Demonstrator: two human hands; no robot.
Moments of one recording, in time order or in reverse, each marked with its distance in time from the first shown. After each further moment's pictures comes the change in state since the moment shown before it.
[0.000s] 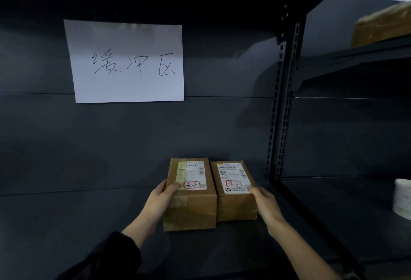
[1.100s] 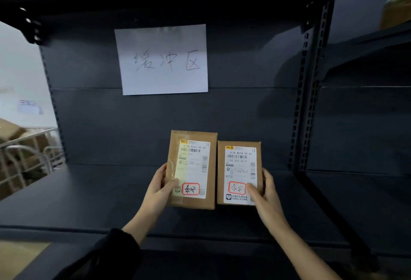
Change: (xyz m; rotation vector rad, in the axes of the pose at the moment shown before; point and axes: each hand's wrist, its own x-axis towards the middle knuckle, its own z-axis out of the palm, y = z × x) left_hand -0.090 -0.008 -0.026 -0.040 0.188 0.248; right_hand -0.052 0.014 0.012 0.080 -0.234 -0.355
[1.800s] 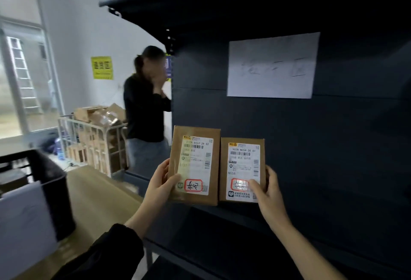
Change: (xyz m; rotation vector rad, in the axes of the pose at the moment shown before) left_hand -0.113 0.040 -0.210 0.011 0.360 0.106; right_hand -0.060 -0.054 0.204 0.106 -0.295 -0.084
